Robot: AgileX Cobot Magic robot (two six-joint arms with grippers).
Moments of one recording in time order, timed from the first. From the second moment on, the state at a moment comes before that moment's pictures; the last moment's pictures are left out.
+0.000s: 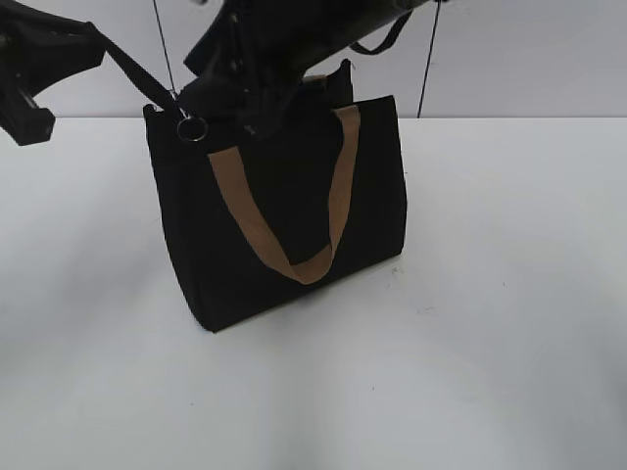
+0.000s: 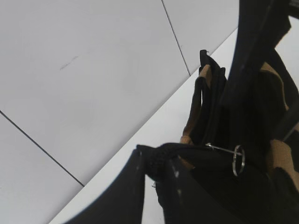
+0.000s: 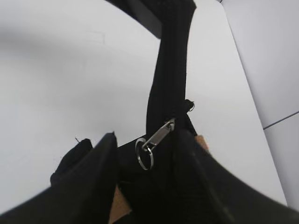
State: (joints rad) left arm -0.16 1.24 -0.76 -1.72 0.42 2.44; right arm 0.57 1.86 -1.53 0.90 0.64 -1.57
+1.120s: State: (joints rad) left arm -0.16 1.24 -0.76 -1.72 0.42 2.44; right arm 0.54 1.95 -1.53 0.95 0.60 -1.58
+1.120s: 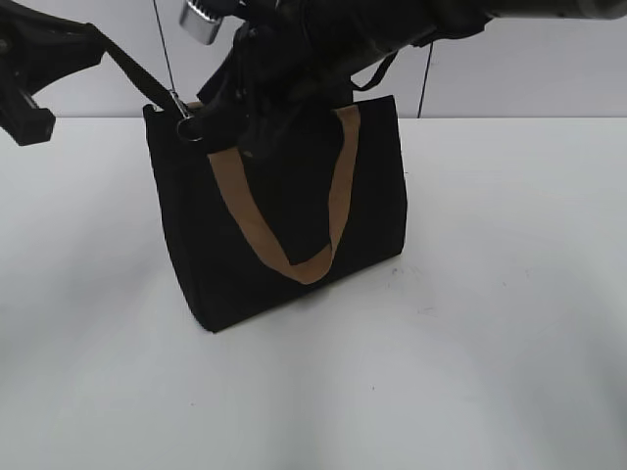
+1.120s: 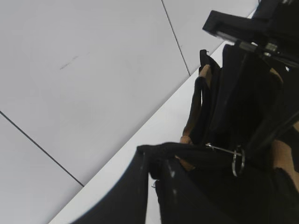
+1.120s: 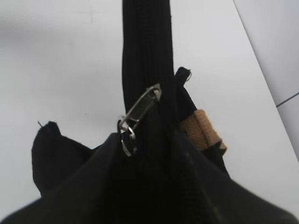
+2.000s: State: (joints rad) left arm -0.16 1.24 -0.76 -1.72 0.38 2.44; right arm 0.54 1.97 -1.57 0.99 0.68 -1.58
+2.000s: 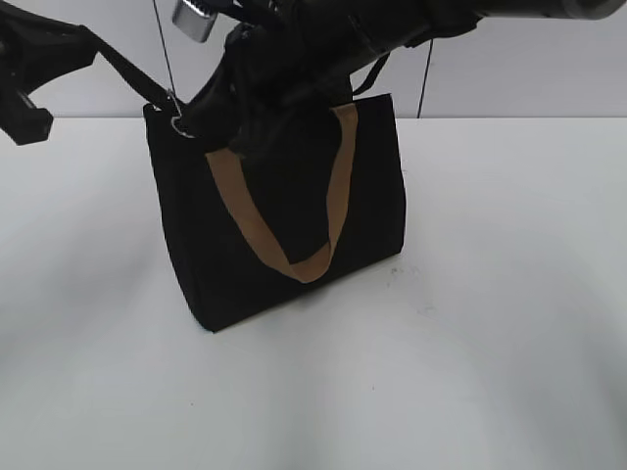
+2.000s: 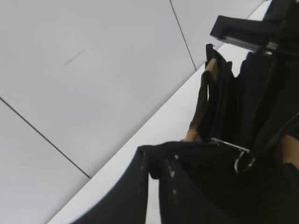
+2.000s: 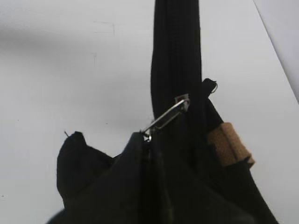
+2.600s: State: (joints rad) left arm -0.16 1.24 -0.69 -1.68 0.34 2.28; right arm 0.53 1.96 -1.57 0.95 0.69 -1.47
